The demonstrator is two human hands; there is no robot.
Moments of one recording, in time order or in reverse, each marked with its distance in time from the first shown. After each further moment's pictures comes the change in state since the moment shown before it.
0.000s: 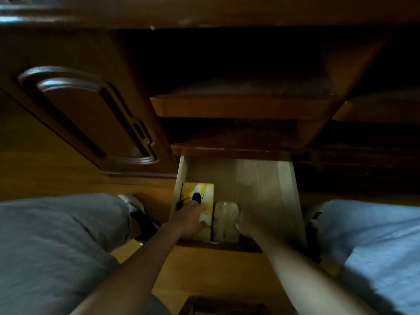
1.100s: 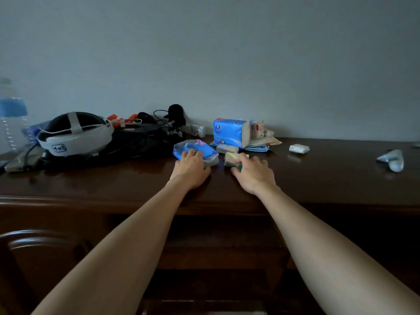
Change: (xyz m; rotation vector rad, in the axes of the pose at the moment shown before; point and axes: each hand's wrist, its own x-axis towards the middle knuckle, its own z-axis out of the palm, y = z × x) left_hand 0.025 0.182 -0.466 0.037 0.945 0.179; right_hand -0.106 -0.089 -0.503 -0.091 1.031 -0.120
